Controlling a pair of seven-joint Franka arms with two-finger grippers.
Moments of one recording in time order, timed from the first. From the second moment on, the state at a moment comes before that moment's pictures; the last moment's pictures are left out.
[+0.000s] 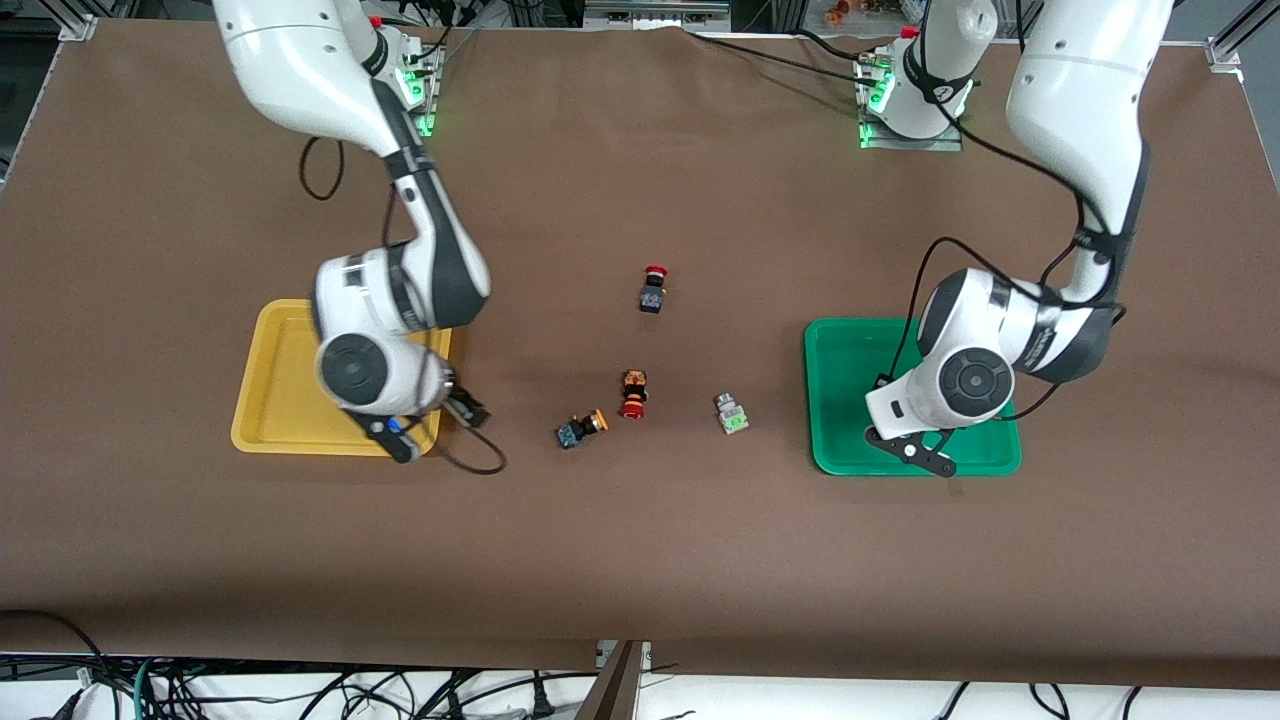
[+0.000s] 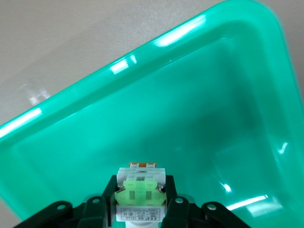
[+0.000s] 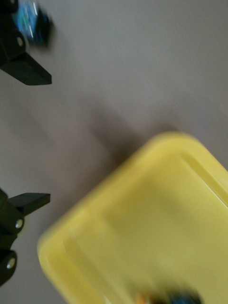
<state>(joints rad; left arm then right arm) -0.16 0.66 -0.06 -1.65 0.20 2.09 0.11 0.59 0.72 -0.23 -1.45 0.24 2.04 1.10</state>
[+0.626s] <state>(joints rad) -0.19 0.58 -0.15 -1.57 0.13 2.08 -0.02 0.65 0.88 -0.14 -1.42 0.24 2.49 1.44</state>
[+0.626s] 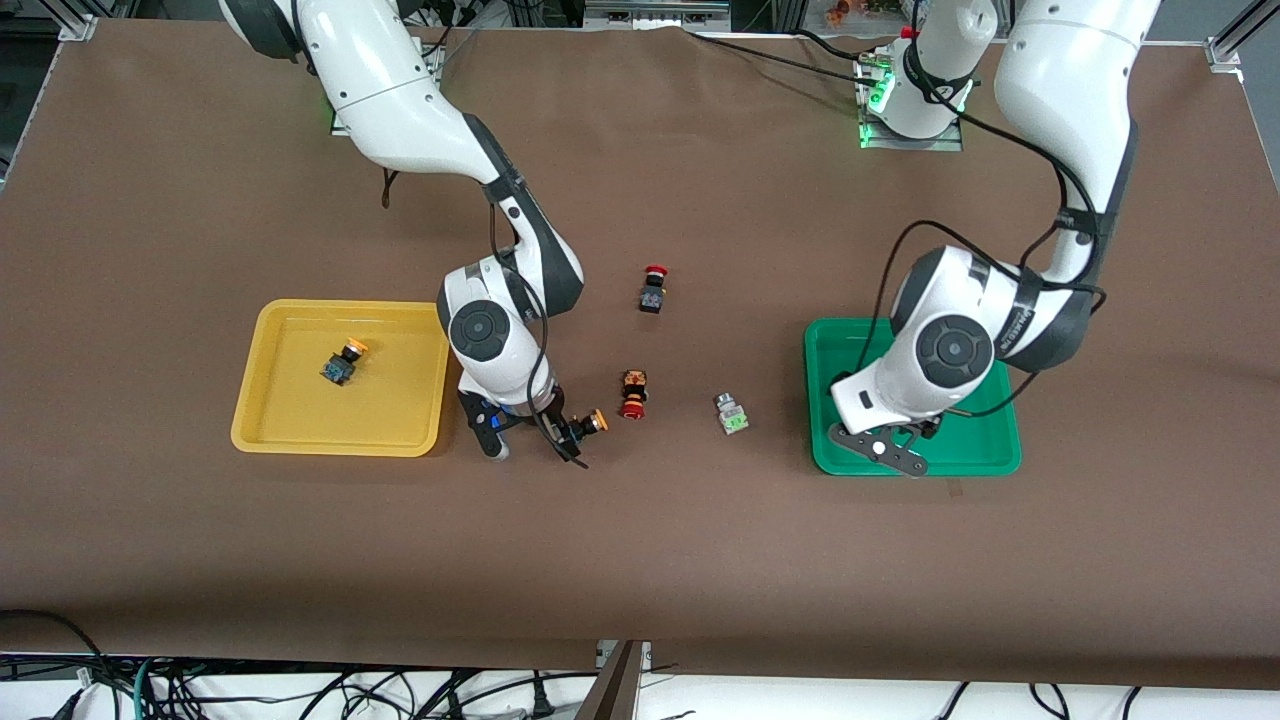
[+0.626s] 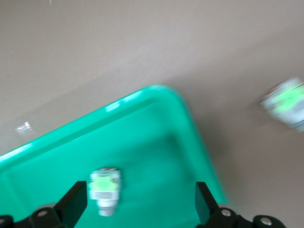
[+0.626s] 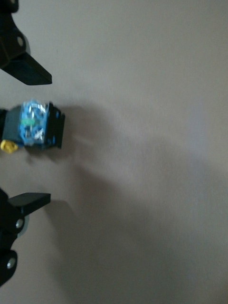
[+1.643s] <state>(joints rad) -0.44 0.86 -0.13 -1.48 0.22 2.43 -0.64 0.64 0.92 -0.20 -1.28 0.19 2.22 1.38</state>
